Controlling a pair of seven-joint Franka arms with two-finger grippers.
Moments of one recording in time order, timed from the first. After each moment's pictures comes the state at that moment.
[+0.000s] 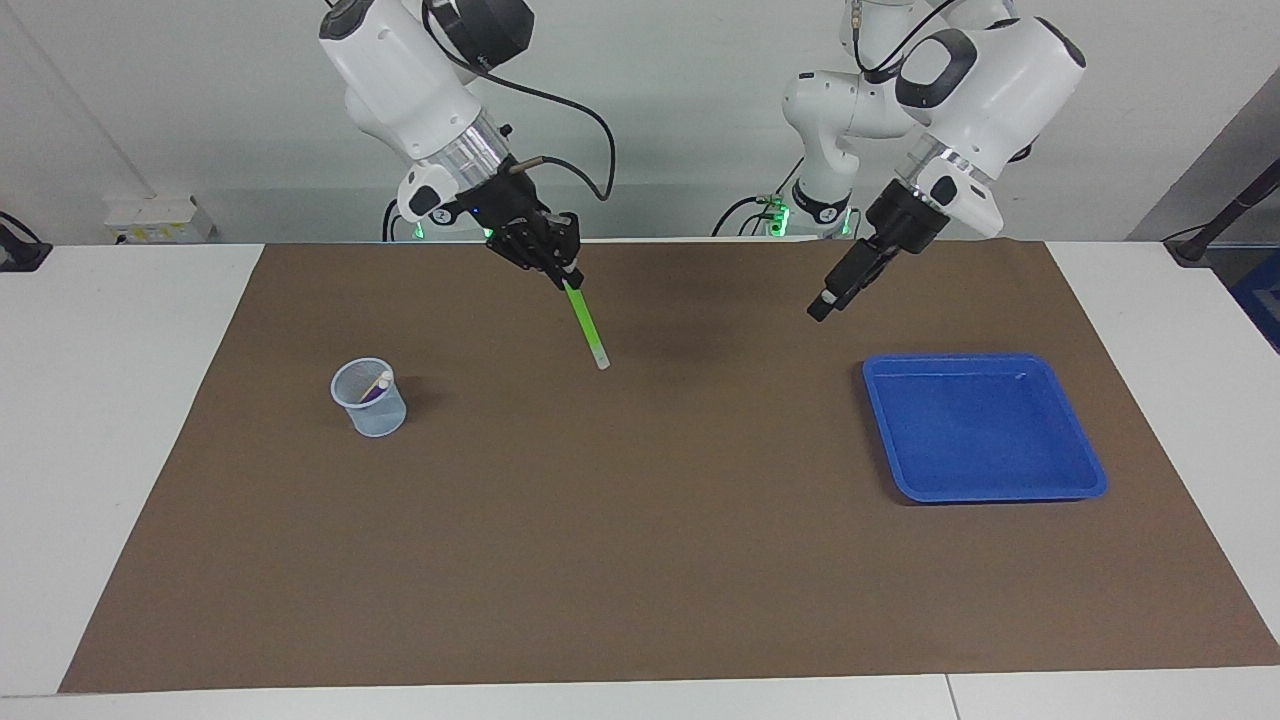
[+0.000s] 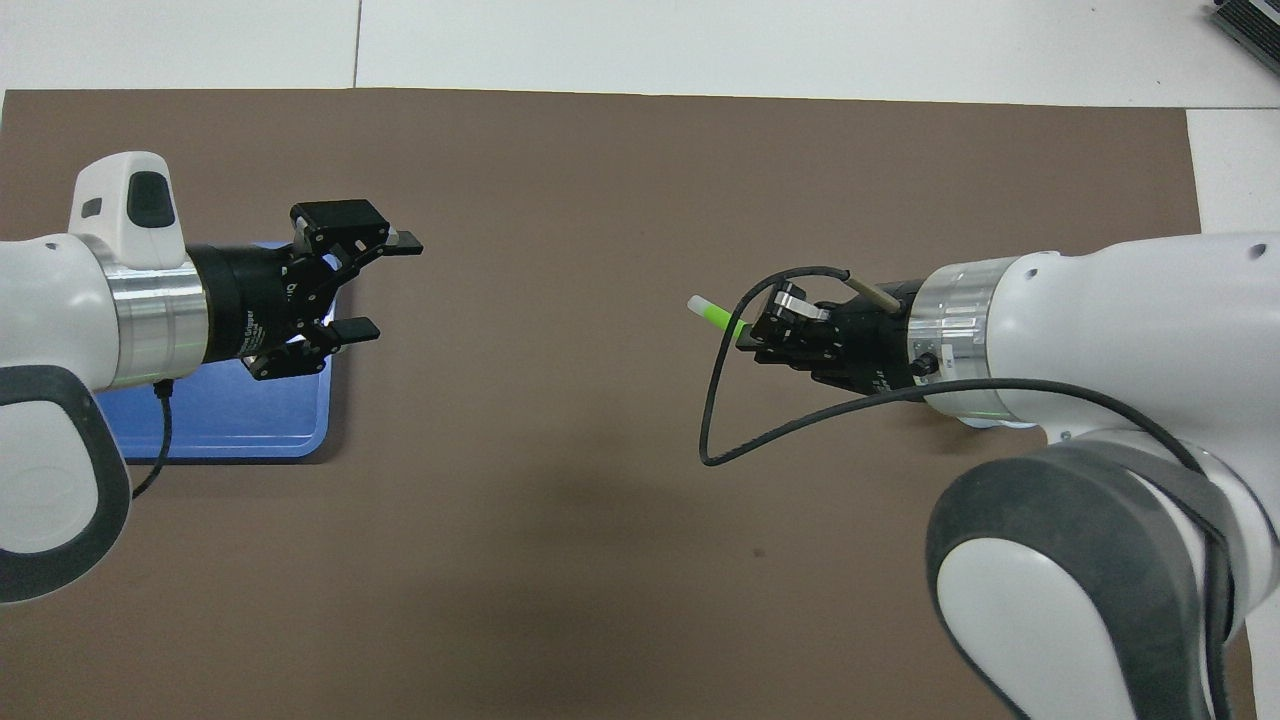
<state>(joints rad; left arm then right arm) -0.29 -0.13 0.02 -1.99 -0.63 2.22 -0.73 0.09 -0.08 0.26 -1.86 0.53 2.08 0.64</state>
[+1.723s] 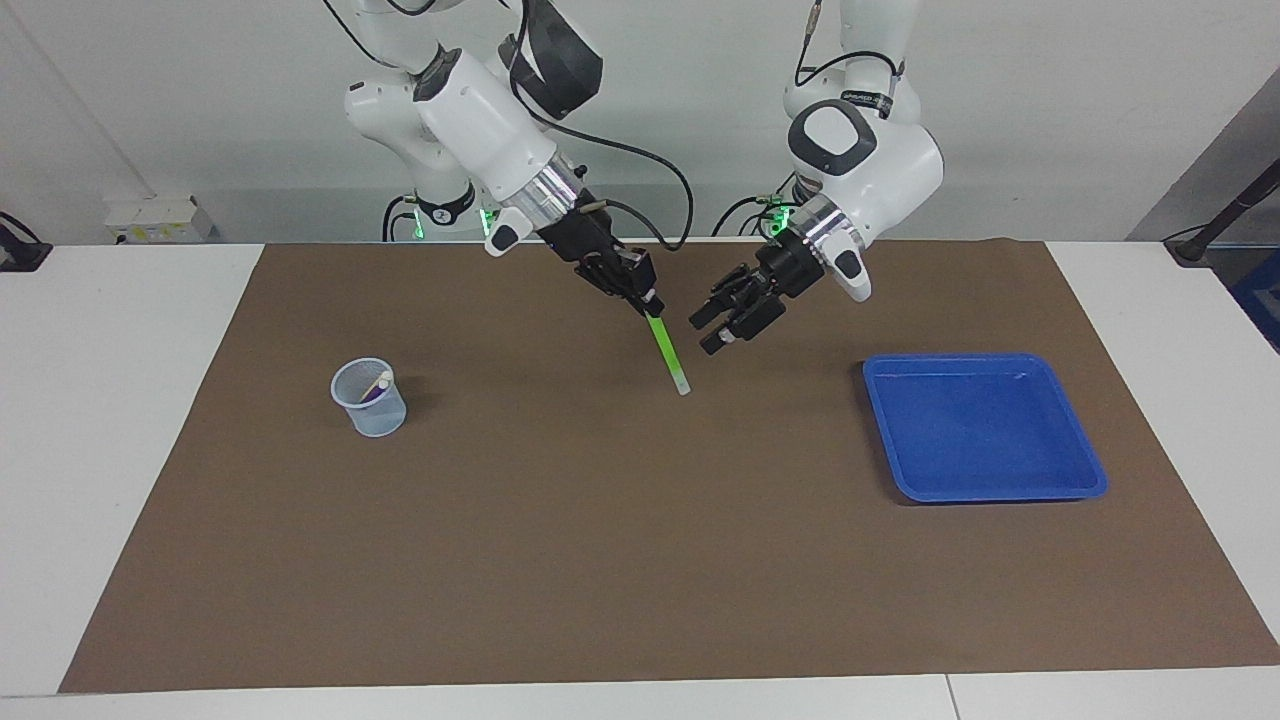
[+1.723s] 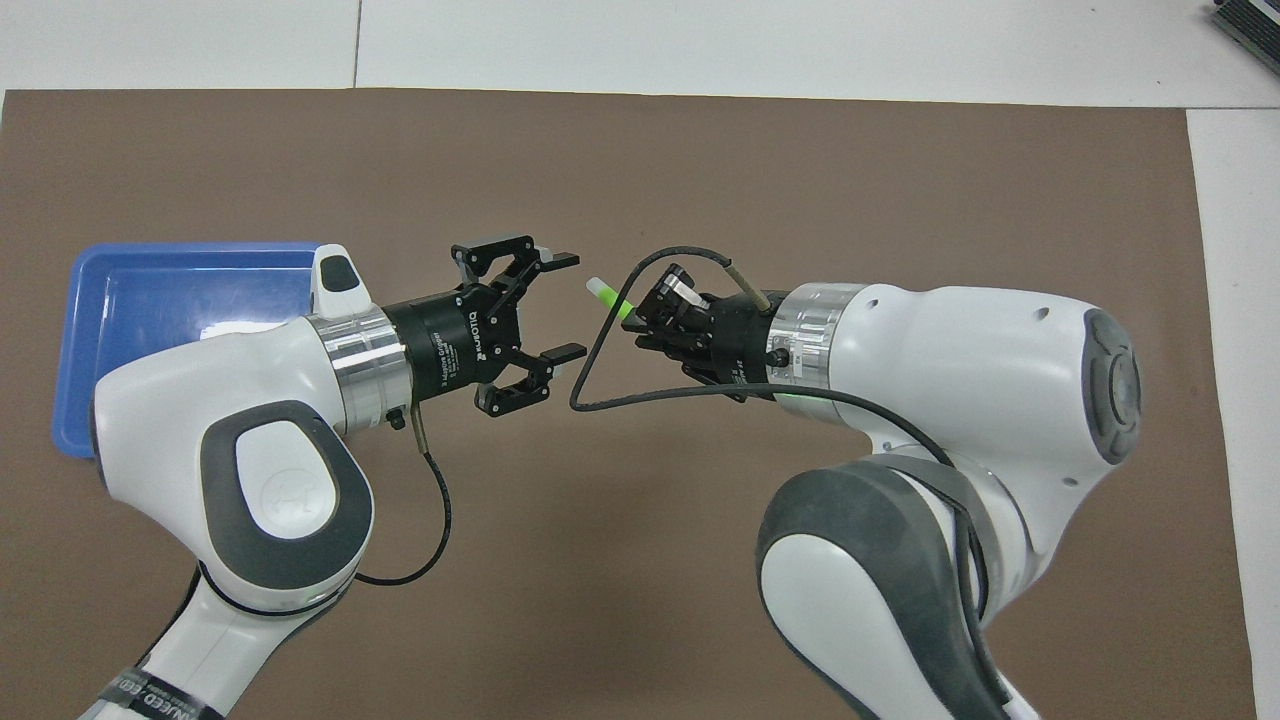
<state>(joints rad) -0.53 -0.04 0.02 -2.10 -1.33 2.54 -0.81 0.24 0.02 0.26 -1.91 0.65 2.40 0.82</state>
